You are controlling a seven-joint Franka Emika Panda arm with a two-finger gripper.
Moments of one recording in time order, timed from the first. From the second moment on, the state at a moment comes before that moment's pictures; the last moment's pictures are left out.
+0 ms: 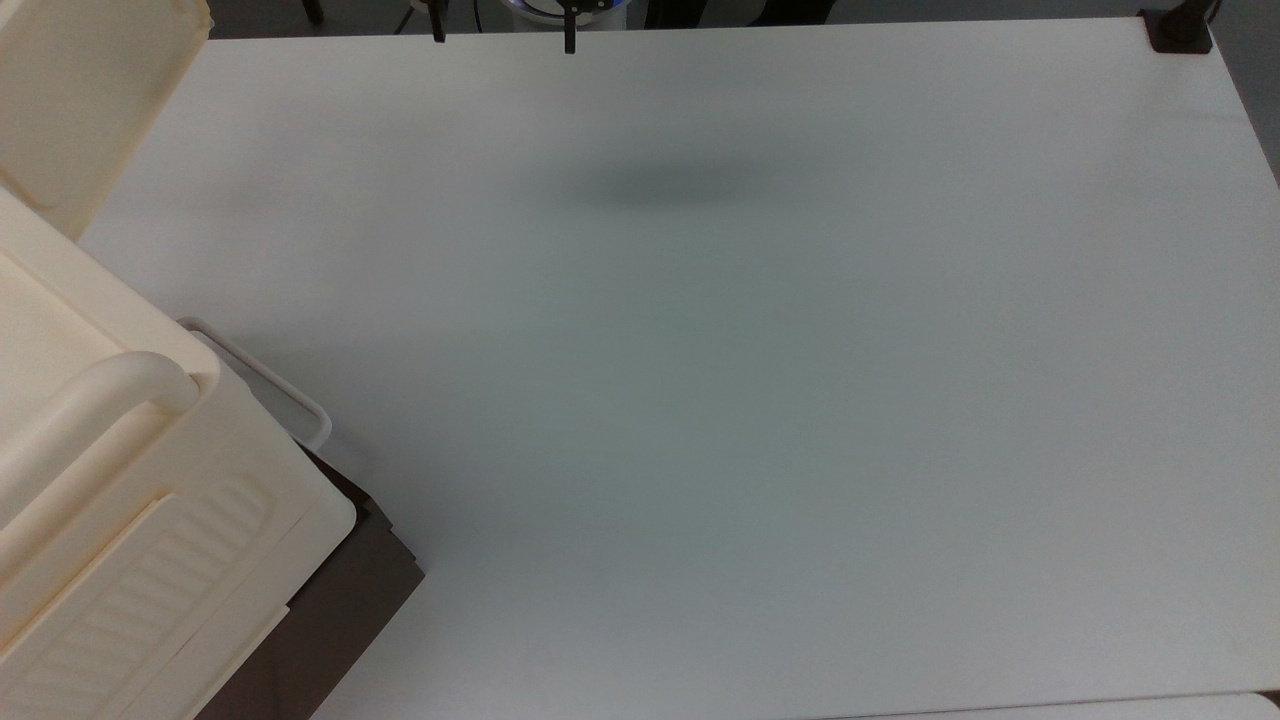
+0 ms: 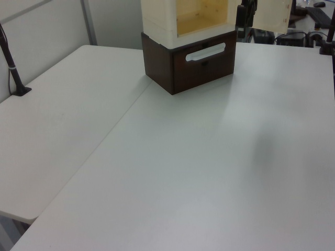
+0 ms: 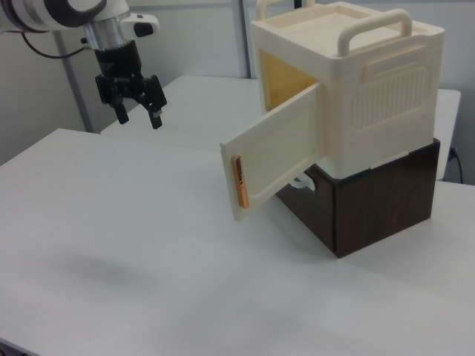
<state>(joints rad) 0.07 0.06 -0.01 -1.48 -0.06 1.56 0.07</state>
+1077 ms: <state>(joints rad) 0.06 0.05 -0.01 -1.48 -0.06 1.56 0.07</state>
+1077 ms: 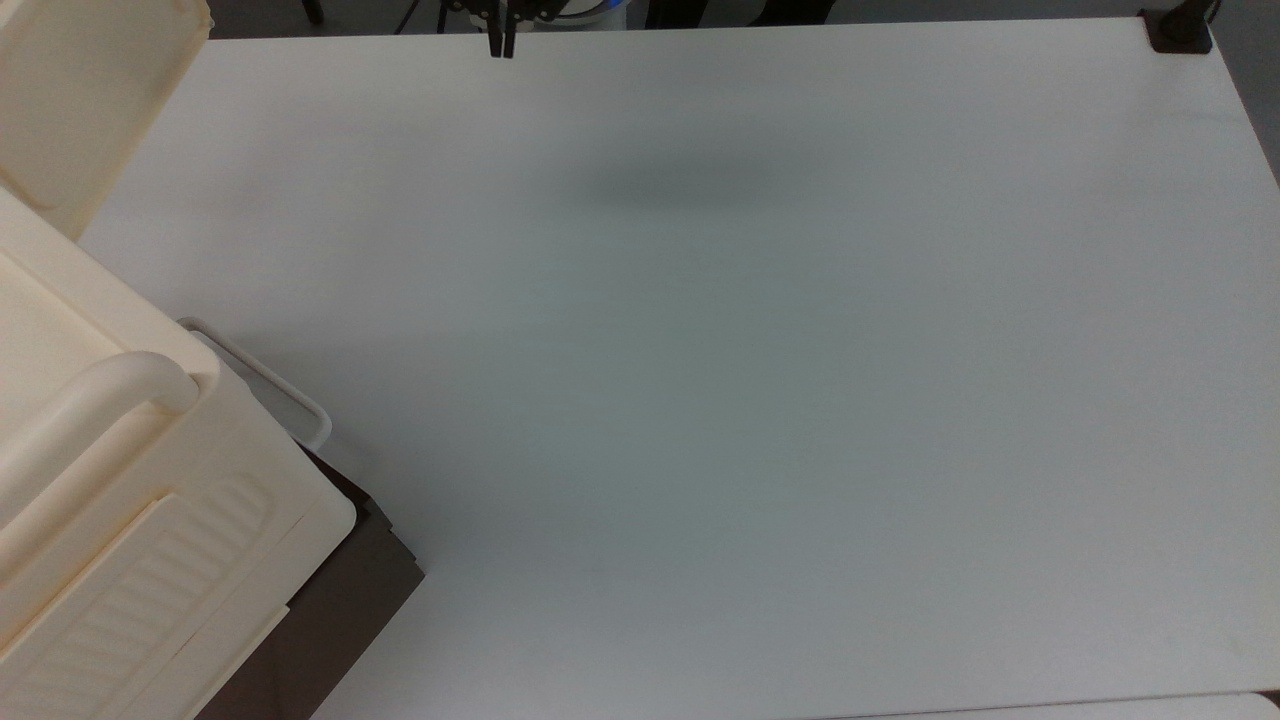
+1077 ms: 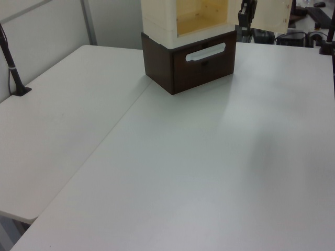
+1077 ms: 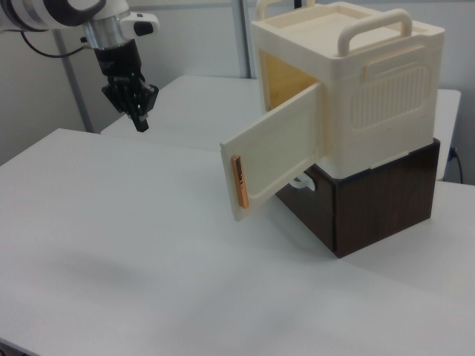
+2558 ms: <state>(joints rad) -0.12 -0.07 -0.24 -1.35 -0.06 1.56 -0.02</state>
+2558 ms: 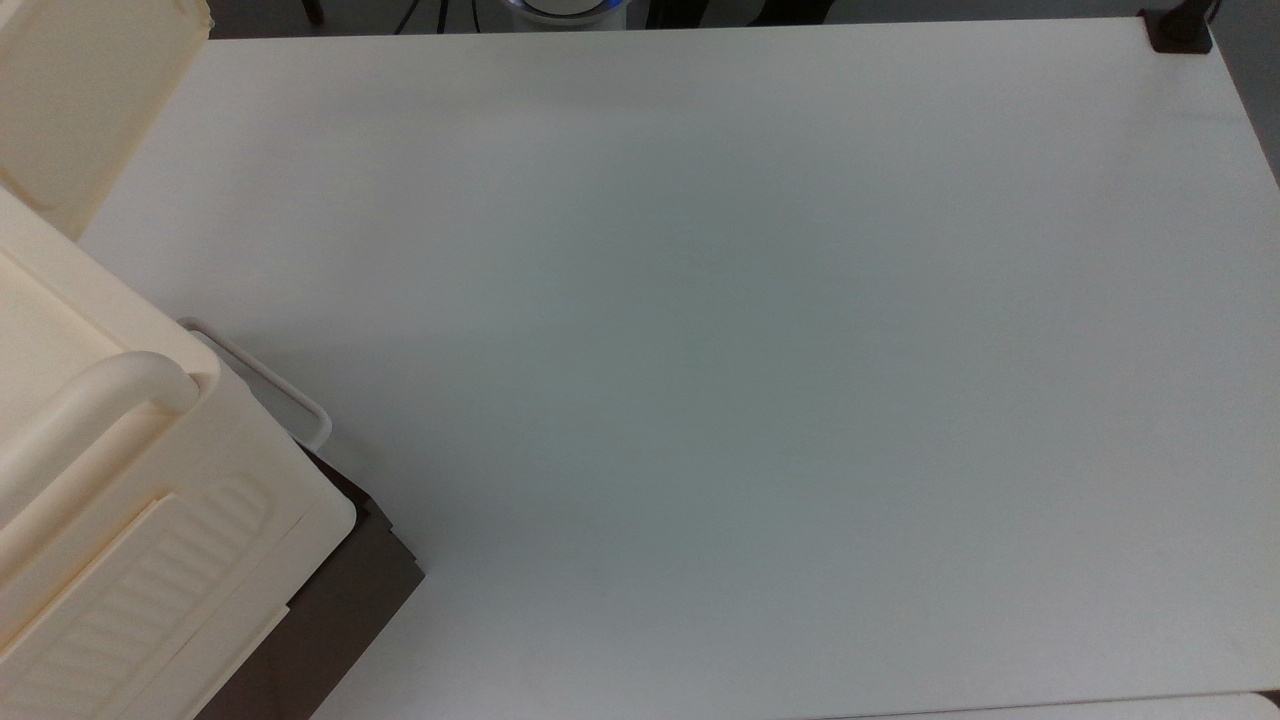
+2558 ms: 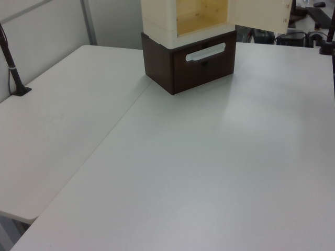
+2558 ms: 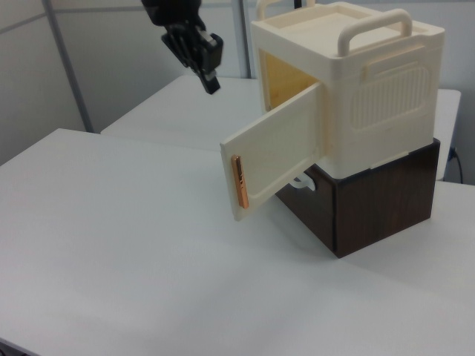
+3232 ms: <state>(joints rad) -0.18 -0.05 -0.42 -1.38 -0.06 1.58 -0.28</state>
